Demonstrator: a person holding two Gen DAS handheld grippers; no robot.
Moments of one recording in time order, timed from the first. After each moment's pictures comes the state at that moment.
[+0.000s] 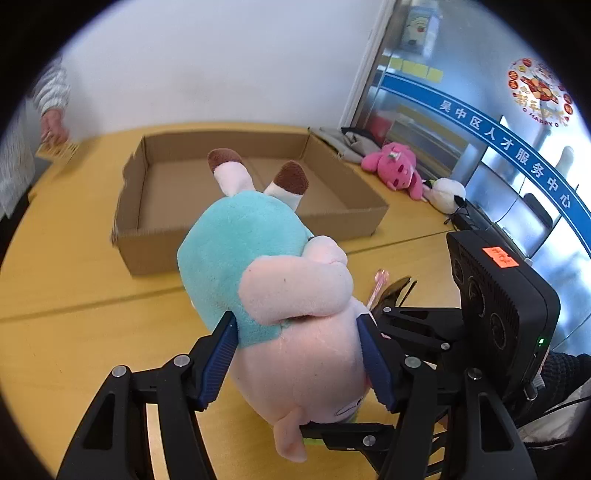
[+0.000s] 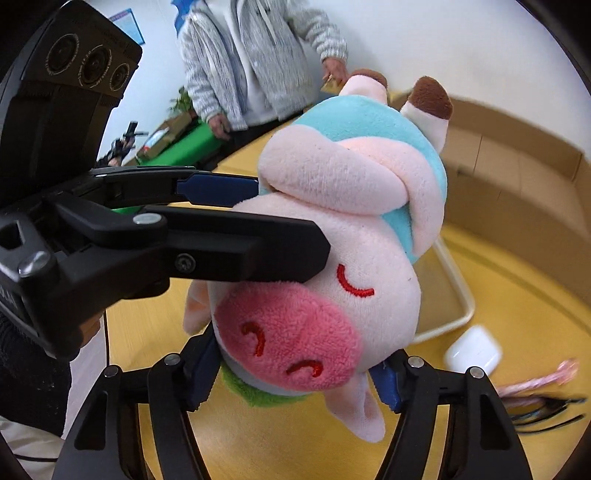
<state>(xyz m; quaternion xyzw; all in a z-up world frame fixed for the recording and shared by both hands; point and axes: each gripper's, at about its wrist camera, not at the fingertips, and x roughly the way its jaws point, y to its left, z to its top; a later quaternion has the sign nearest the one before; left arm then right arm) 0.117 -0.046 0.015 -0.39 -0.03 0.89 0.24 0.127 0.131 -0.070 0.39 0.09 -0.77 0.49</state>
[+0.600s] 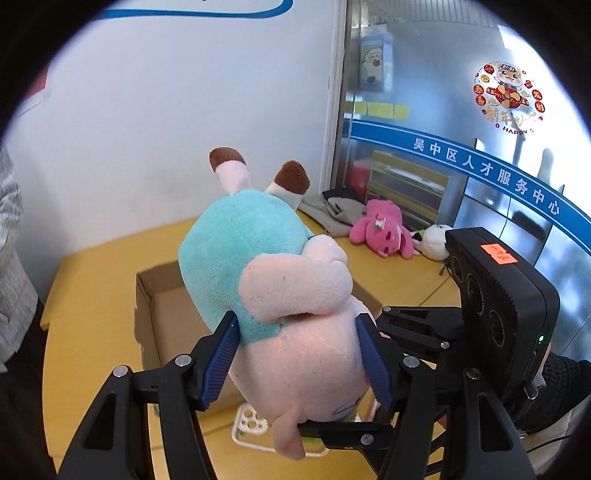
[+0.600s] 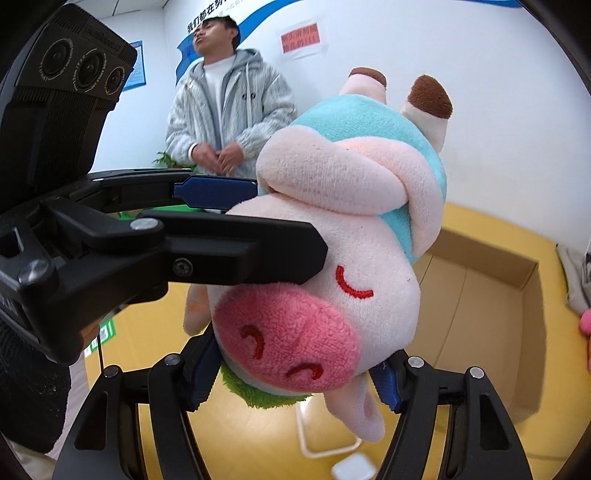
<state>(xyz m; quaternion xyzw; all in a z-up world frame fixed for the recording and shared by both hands) 0.050 -0.021 0.142 -0.28 0.05 0.92 0.28 0.067 0.155 0.060 0.27 0.09 -0.84 0.46</state>
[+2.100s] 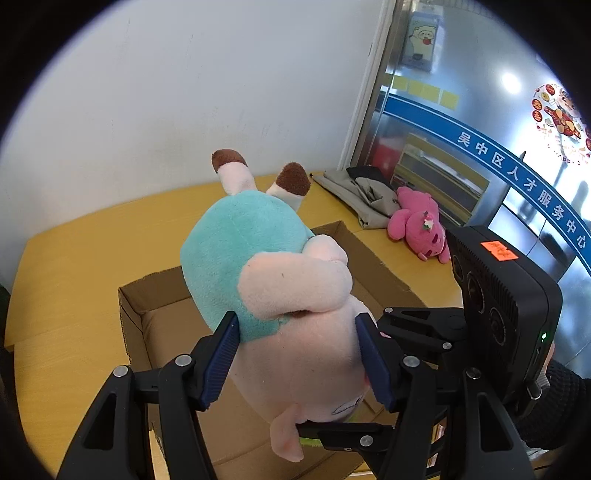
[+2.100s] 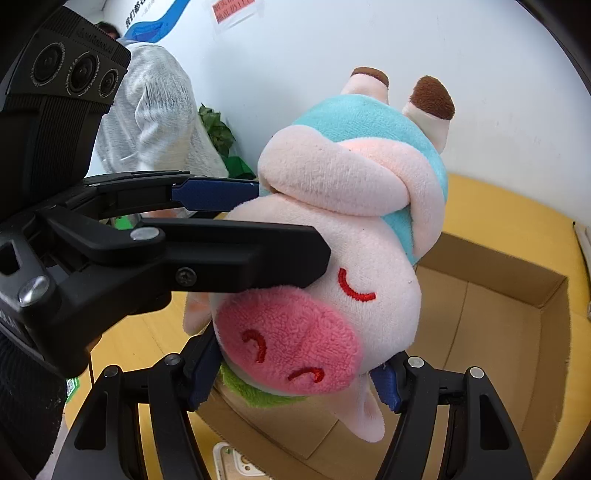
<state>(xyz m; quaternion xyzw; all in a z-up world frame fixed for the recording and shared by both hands) -0.137 -0.039 0.080 -0.37 0.01 0.88 0.30 -0.092 0.125 -0.014 0.38 0.06 -0.82 0.43</state>
